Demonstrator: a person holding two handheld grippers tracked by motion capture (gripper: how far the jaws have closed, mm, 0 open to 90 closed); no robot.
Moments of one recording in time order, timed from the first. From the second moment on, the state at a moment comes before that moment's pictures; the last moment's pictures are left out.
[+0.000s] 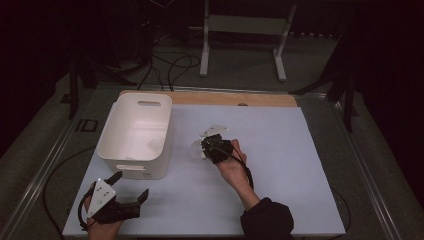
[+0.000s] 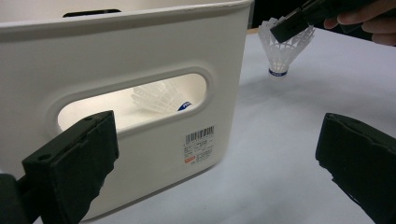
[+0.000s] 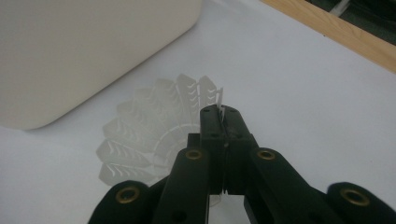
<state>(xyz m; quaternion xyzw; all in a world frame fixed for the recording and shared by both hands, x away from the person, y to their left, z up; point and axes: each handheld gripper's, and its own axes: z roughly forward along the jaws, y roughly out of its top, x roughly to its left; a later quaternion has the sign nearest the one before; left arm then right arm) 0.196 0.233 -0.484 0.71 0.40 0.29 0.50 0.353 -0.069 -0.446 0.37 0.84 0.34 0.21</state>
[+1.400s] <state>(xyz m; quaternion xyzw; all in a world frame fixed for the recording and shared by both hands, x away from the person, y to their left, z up) 0.196 0.233 -0.485 0.71 0.40 0.29 0.50 0.346 -0.069 -0.425 0.36 0.83 0.38 0.21</state>
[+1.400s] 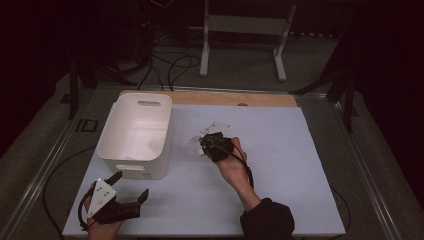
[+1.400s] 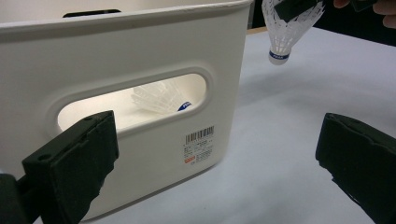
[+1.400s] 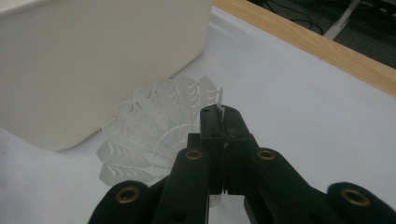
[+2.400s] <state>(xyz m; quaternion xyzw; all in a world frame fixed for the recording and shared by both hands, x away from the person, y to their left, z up) 0.196 0.233 -0.485 0.71 0.41 0.29 0.50 0.341 -0.065 -0.405 0.35 0.82 0.40 0.21</state>
